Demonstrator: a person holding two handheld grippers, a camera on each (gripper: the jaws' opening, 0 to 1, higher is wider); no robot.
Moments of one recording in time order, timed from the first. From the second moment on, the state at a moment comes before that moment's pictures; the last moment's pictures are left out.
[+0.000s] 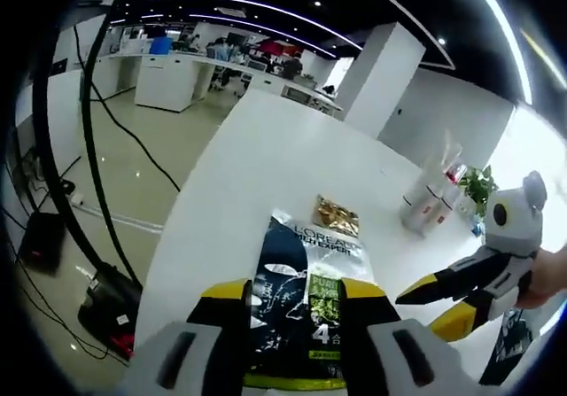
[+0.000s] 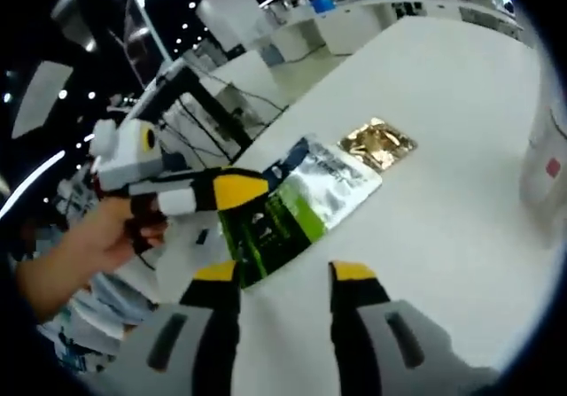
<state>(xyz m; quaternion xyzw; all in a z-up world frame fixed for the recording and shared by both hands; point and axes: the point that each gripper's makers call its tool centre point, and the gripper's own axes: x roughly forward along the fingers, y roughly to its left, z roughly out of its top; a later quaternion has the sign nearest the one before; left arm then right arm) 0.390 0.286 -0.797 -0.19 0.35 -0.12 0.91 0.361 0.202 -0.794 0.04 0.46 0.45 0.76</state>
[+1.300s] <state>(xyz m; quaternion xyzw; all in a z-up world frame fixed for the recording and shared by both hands) 0.368 0.279 -0.787 -0.47 0.29 -0.11 0.83 0.377 0.207 -0.793 0.15 0.44 0.43 0.77</state>
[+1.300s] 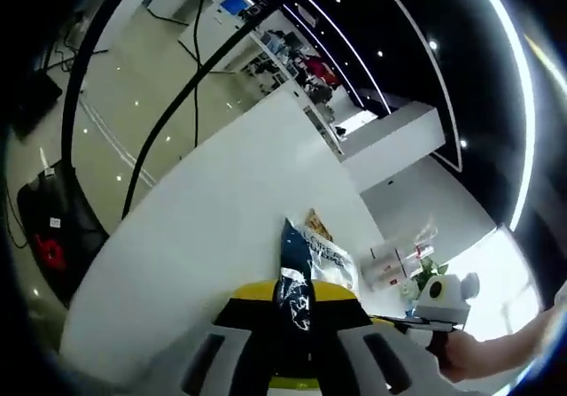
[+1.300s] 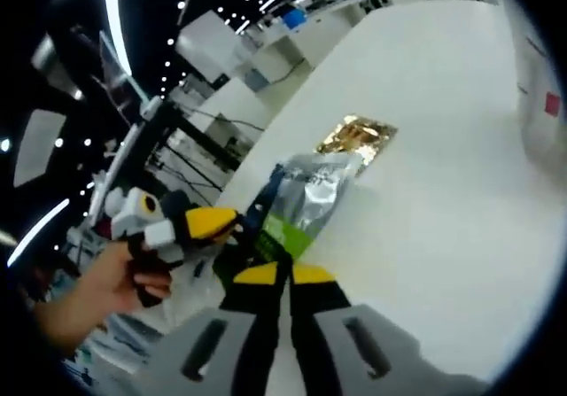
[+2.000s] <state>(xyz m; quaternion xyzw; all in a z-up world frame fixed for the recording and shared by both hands) 0.354 0.262 -0.758 -0.56 0.22 -0.17 0.78 0.371 0.219 -0.715 0.24 0.37 0.52 0.73</state>
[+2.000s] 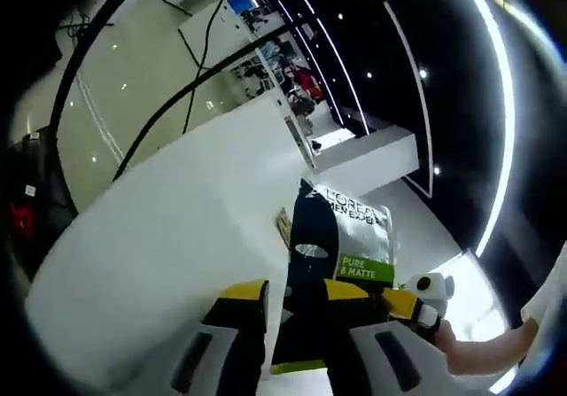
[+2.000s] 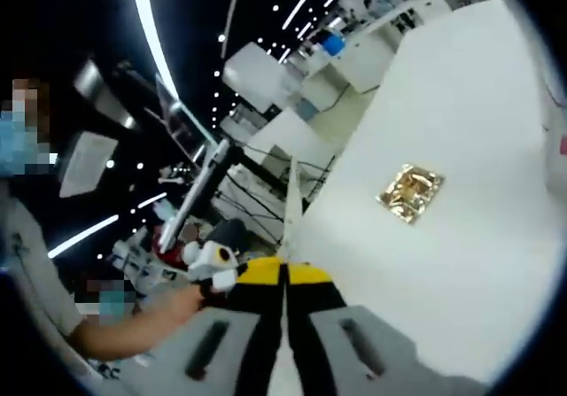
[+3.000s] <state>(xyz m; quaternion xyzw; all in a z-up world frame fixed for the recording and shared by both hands) 0.375 0.273 -0.715 -0.64 0.10 -0.25 0.72 0.381 0.210 -0.717 0.32 0.39 0.49 0.71</state>
